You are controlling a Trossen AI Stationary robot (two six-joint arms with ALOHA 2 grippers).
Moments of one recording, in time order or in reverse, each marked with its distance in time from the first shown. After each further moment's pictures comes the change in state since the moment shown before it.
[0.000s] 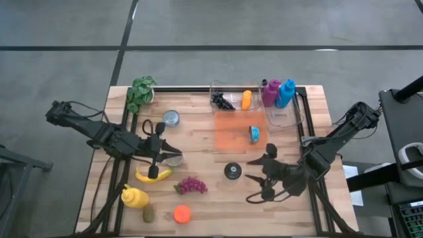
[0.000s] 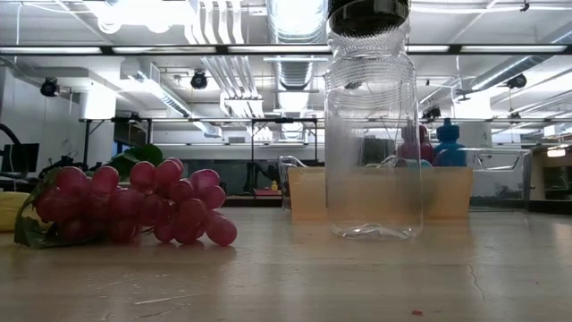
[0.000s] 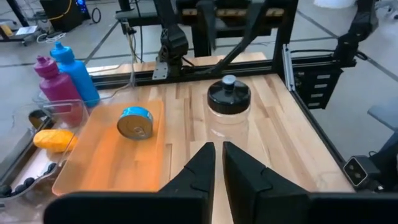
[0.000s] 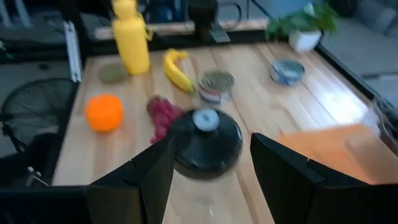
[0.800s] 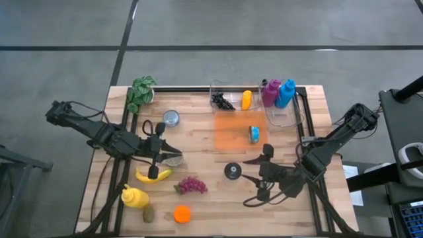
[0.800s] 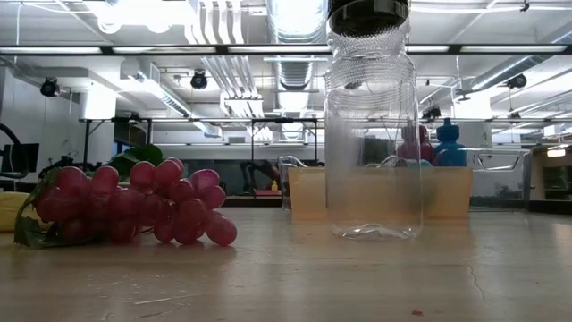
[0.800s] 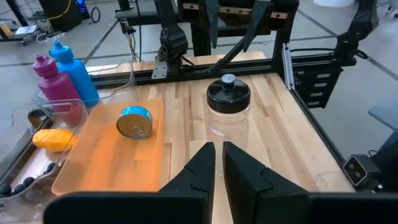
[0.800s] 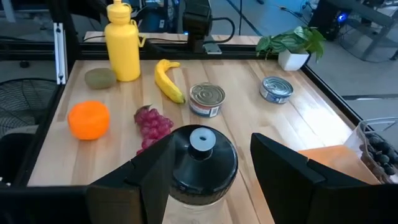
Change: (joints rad) left arm 0.000 0.002 0.000 0.000 0.000 0.000; right arm -0.013 0.045 0.010 0.081 0.052 -0.119
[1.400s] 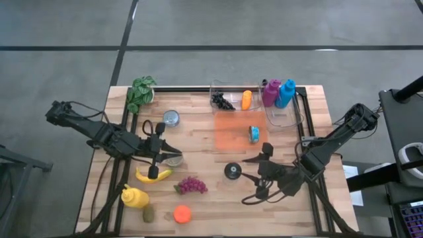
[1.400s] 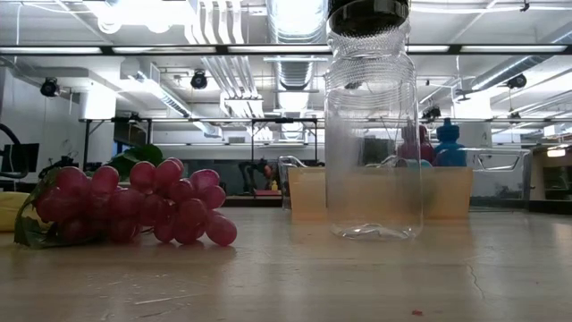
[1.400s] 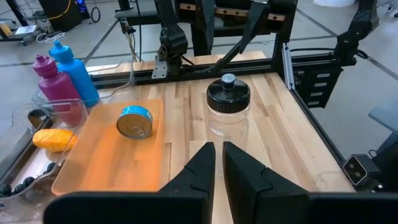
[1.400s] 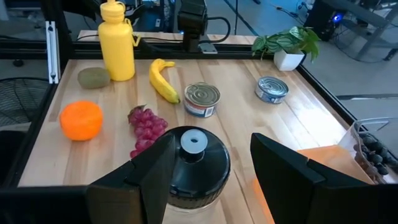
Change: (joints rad) left arm 0.001 0.000 0.000 -0.001 0.000 0.000; right arm -0.015 0.000 -0.003 0.001 0.000 -0.012
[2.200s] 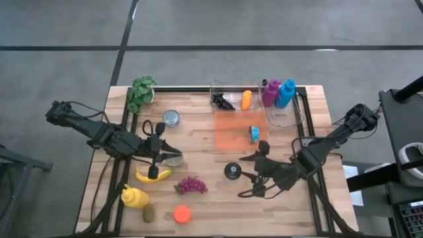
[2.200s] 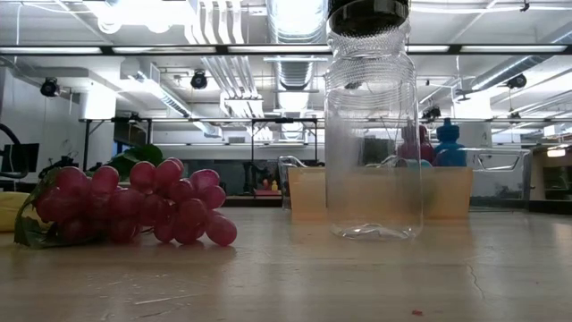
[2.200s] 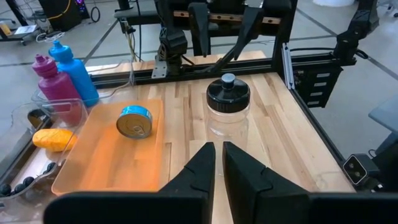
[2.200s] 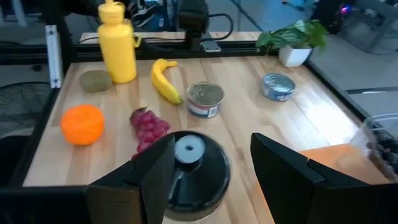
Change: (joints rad) left arm -0.001 0.000 0.000 -0.001 0.000 0.000; right arm -0.055 0.000 -0.025 0.058 -0.066 -0.008
